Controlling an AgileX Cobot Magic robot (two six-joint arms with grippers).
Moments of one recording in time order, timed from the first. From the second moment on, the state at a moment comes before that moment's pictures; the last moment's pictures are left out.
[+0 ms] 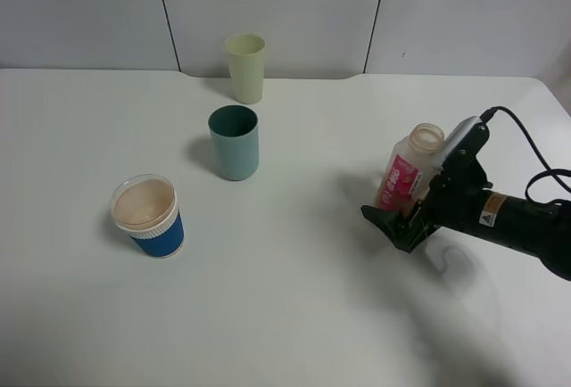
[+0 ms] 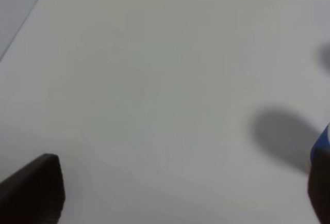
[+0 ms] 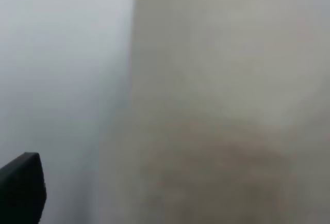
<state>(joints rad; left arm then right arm) -0.01 -0.01 -0.52 0.15 1.07 -0.22 0.00 2.06 -0.33 -0.63 -1.20 -0.30</state>
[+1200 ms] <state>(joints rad) -0.01 -0.01 -0.52 0.15 1.07 -0.22 0.04 2.06 -0.33 -0.56 -1.21 -0.23</state>
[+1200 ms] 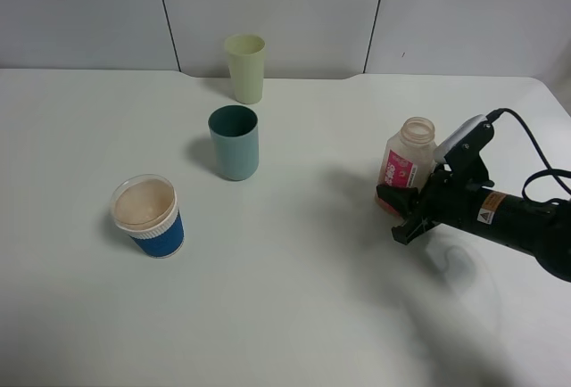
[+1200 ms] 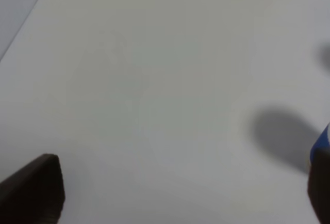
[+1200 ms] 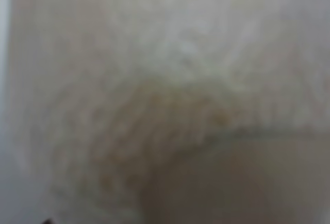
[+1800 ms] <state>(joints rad) -0.01 -0.01 -0.52 0.15 1.07 -0.22 0.04 2.04 -0.33 -0.54 -1.20 -0.19</state>
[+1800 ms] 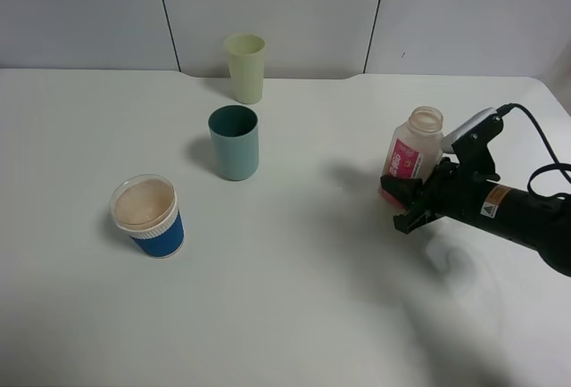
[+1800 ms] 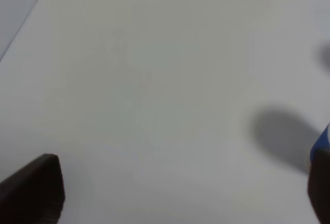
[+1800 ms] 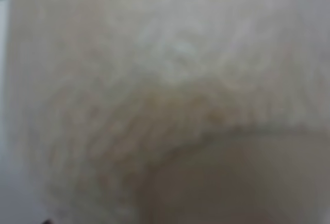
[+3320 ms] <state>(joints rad) -0.01 -0.01 -0.52 0.15 1.07 -0.22 0.49 1.74 -0.45 -0.22 -1.00 -0.04</state>
